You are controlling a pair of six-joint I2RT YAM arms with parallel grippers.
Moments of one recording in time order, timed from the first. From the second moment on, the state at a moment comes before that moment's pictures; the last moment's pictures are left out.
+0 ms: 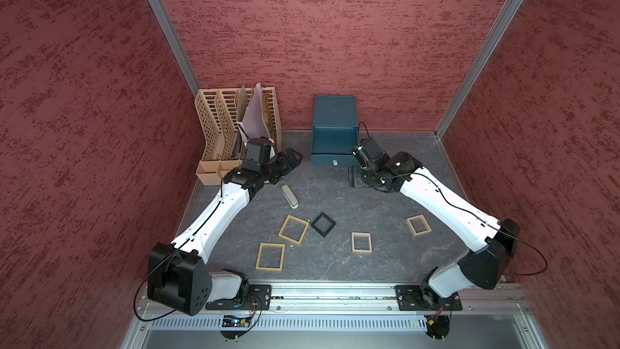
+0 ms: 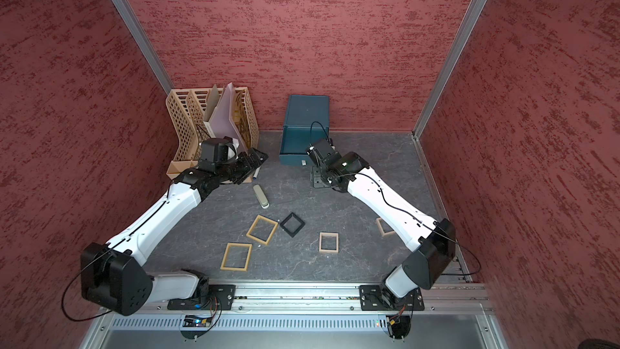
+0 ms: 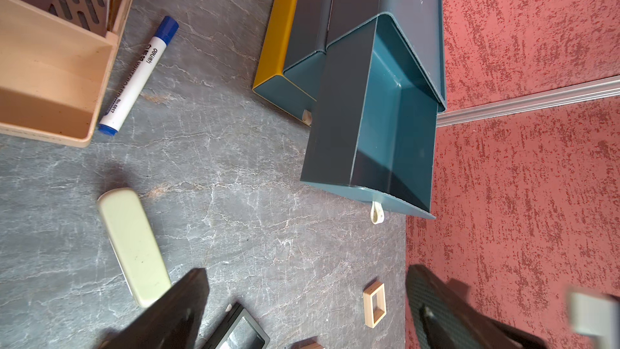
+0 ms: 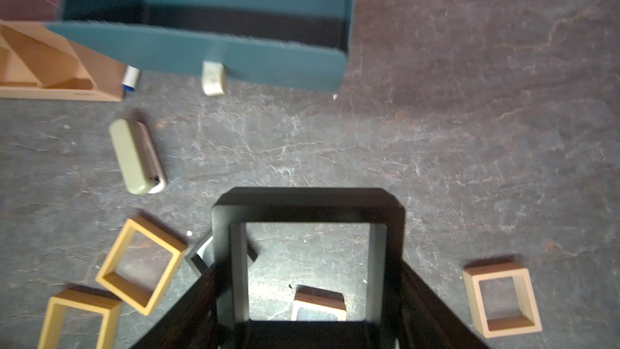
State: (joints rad) left arm -0.29 1.33 1.11 -0.40 0.29 -0.86; right arm 0.70 1.58 1.65 -1.09 0.26 0.53
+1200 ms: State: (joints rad) left arm -0.29 1.29 1.10 -0.41 0.29 -0.86; right arm 0.57 2.13 2.43 -1.21 0.27 0.44
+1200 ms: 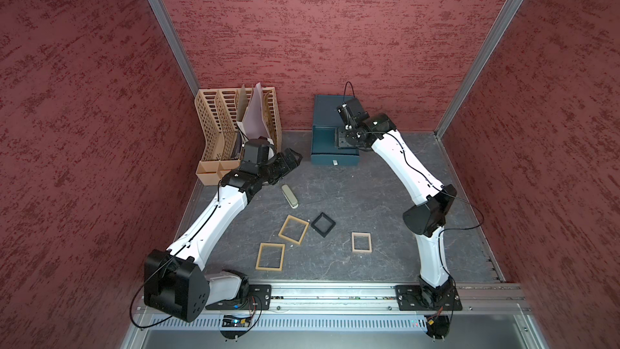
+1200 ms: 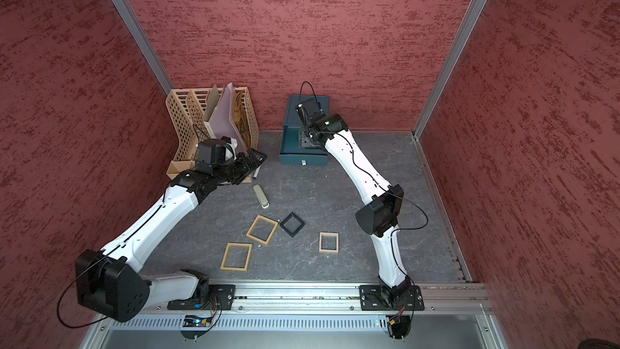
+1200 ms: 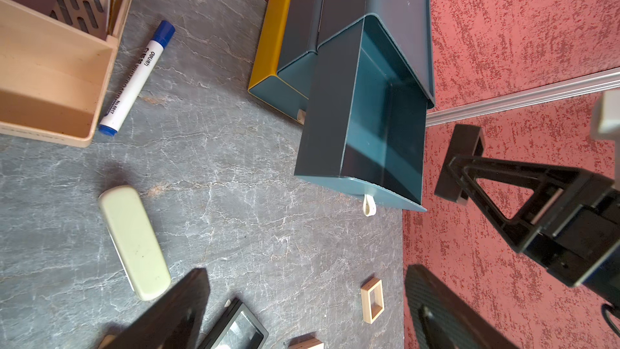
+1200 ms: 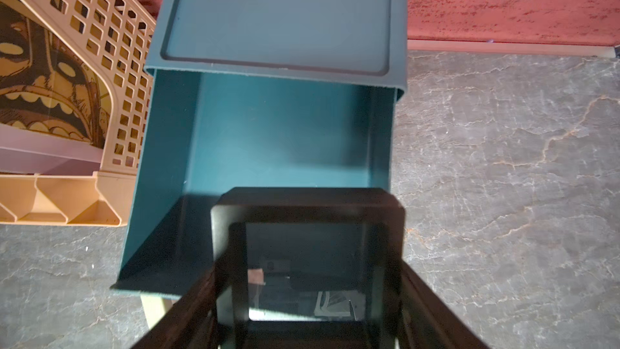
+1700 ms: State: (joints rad) left arm -0.29 1.28 1.10 -0.44 0.29 -0.85; right arm 0.55 2.23 2.47 -1.18 0.29 0.46
